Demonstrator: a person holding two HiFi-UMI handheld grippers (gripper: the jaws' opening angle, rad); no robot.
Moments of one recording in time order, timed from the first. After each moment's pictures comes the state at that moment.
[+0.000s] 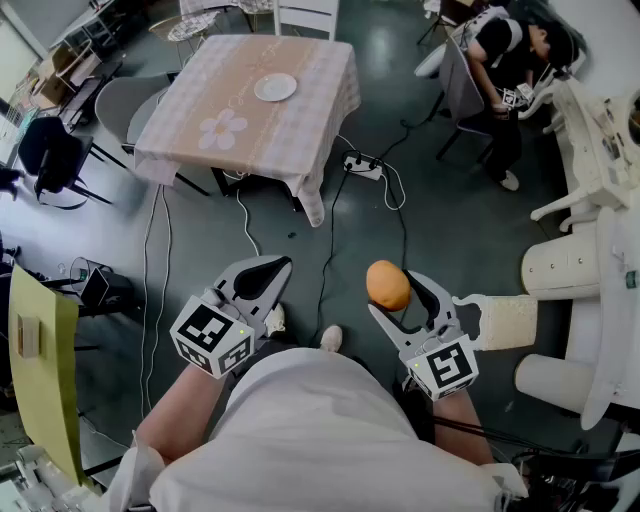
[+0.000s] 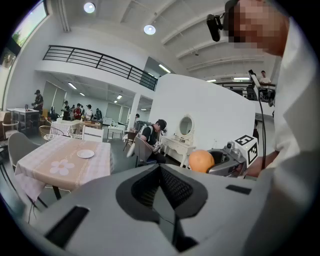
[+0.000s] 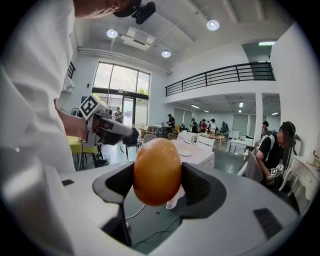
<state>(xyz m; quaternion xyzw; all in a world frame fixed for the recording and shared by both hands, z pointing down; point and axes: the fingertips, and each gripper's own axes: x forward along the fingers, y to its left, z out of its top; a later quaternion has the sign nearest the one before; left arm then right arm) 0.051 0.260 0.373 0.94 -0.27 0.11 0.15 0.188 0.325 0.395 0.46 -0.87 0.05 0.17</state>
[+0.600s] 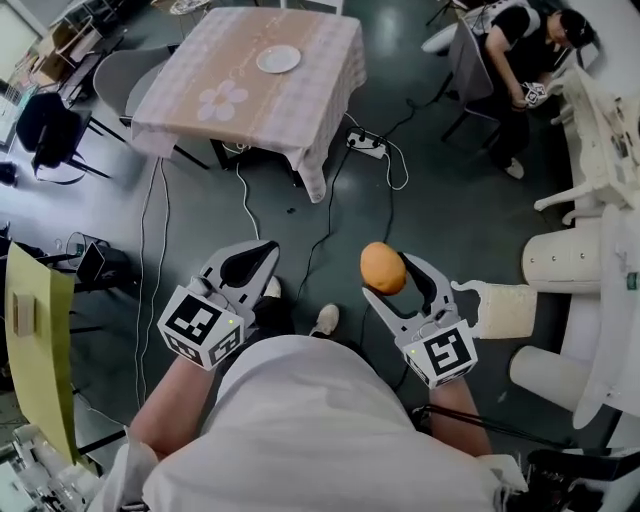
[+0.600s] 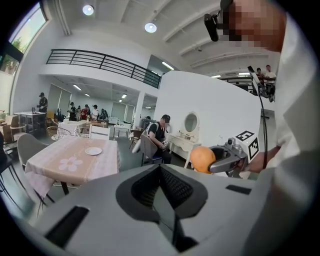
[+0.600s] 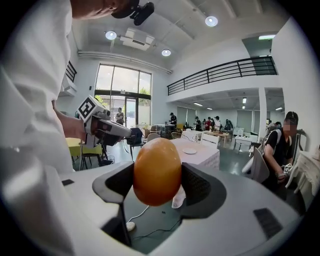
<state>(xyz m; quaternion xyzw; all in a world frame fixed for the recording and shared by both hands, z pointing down) 0.035 0.261 0.384 0.93 -0.30 0.13 0.14 0.180 0.318 0.405 0.44 -0.88 0.06 0.16</state>
